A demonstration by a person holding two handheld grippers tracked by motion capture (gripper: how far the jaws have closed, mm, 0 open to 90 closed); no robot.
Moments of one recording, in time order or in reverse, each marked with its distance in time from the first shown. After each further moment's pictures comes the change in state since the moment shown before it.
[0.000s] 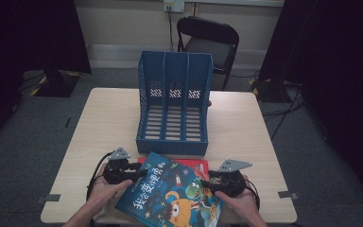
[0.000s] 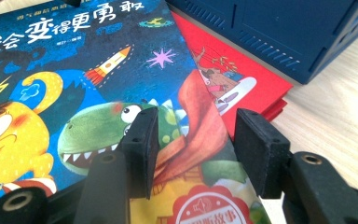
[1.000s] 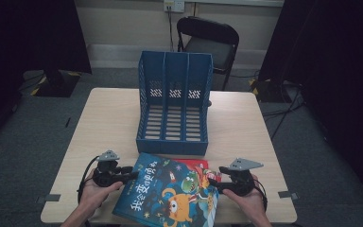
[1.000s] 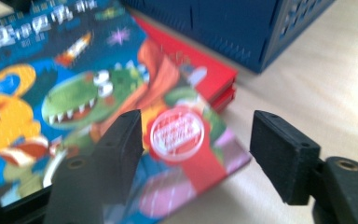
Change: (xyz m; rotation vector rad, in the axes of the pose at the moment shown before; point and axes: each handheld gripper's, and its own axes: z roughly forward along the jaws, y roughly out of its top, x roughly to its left) left arm 0.012 -0.018 -0.024 -0.005 0.000 -0.083; right arm -0.018 -0.008 -0.014 -0.044 -0.062 0.055
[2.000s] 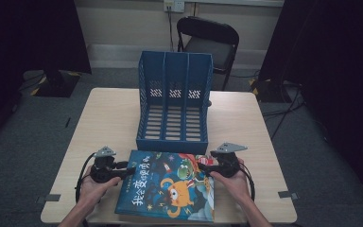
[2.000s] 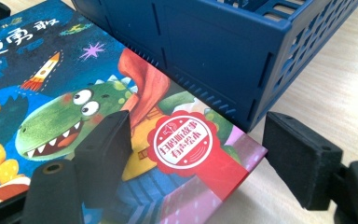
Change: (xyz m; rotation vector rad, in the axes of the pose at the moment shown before) left arm 0.015 0.002 0.000 -0.029 0.057 -0.029; right arm -0.019 0.030 0.053 -0.017 -0.022 0.009
